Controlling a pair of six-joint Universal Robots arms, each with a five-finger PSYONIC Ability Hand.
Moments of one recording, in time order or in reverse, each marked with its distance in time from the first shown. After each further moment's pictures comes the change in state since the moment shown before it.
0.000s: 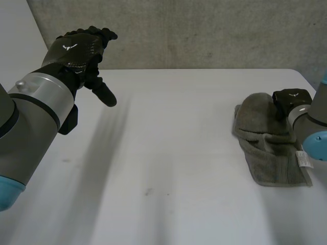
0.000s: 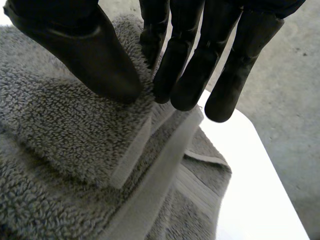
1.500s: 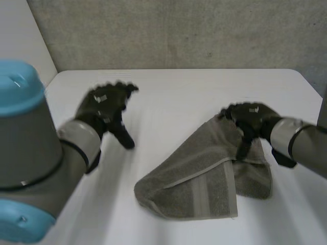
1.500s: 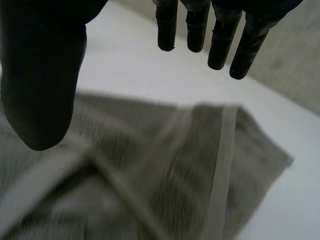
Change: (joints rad) left arm -0.082 -0.106 -0.165 0.018 -0.010 -0.074; right arm 0.155 -0.422 0.375 0.279 -0.290 -0.036; left_hand 0.000 0.000 0.000 0.000 0.000; right_hand -1.075 -1.053 -1.054 -1.036 -1.068
